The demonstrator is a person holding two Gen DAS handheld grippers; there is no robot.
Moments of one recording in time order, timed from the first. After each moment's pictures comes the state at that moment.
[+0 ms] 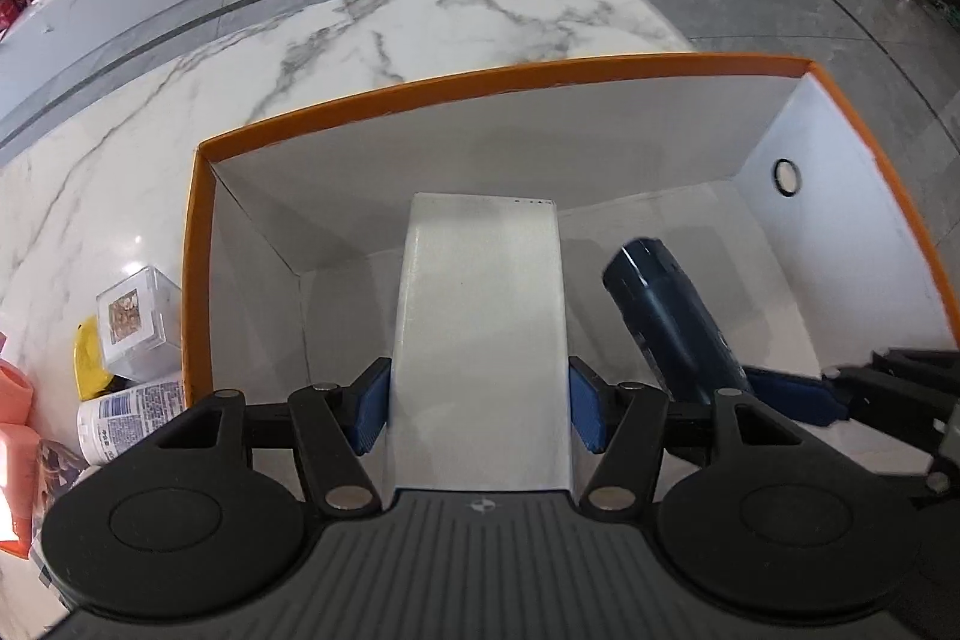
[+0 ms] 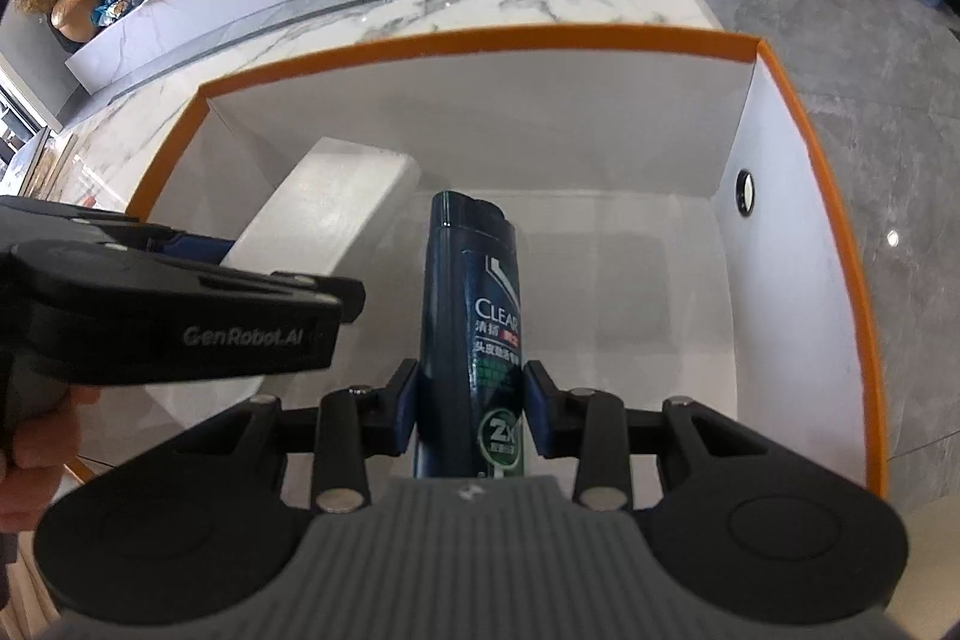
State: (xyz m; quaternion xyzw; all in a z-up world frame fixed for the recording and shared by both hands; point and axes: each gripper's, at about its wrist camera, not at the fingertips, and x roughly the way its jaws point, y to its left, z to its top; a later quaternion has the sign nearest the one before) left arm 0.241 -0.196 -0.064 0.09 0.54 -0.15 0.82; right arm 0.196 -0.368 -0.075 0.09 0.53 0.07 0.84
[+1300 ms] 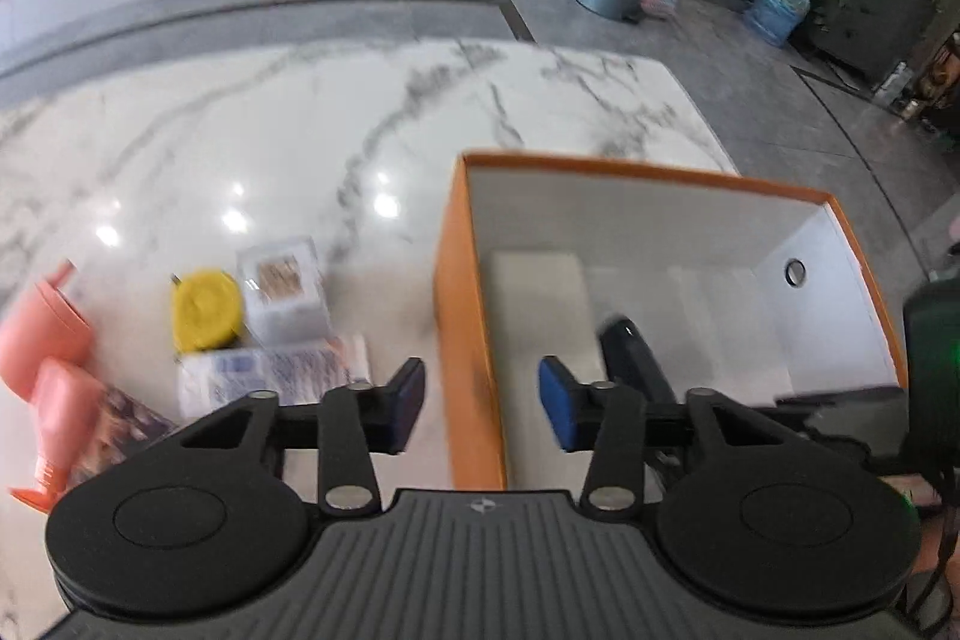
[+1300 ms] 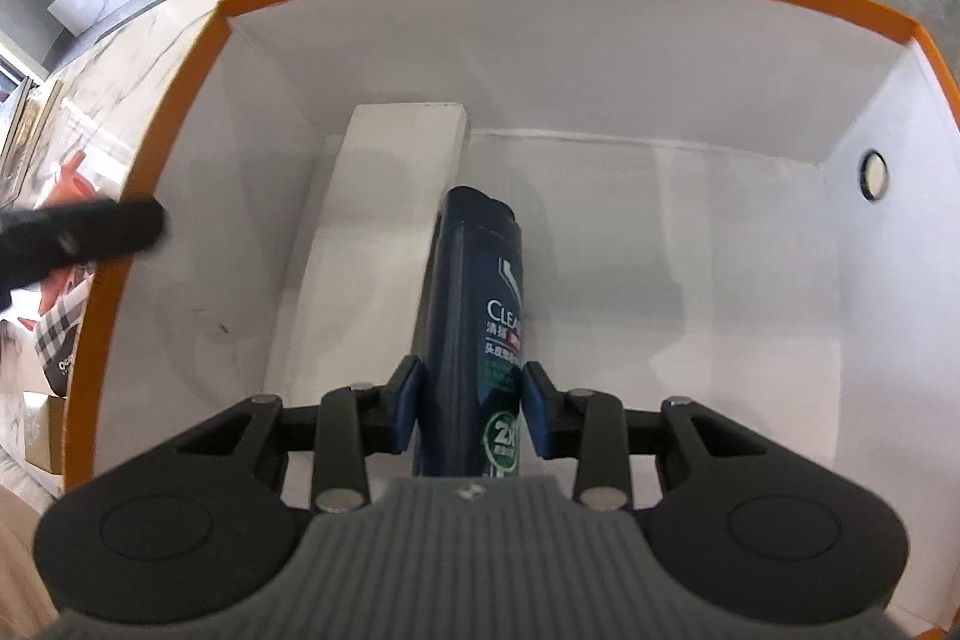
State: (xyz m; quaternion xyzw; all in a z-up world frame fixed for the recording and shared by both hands) left arm 0.236 -0.083 -0.026 -0.02 0.52 -0.15 0.84; right arm 0.230 -0.315 -0.092 0.07 0.60 0.07 0.79
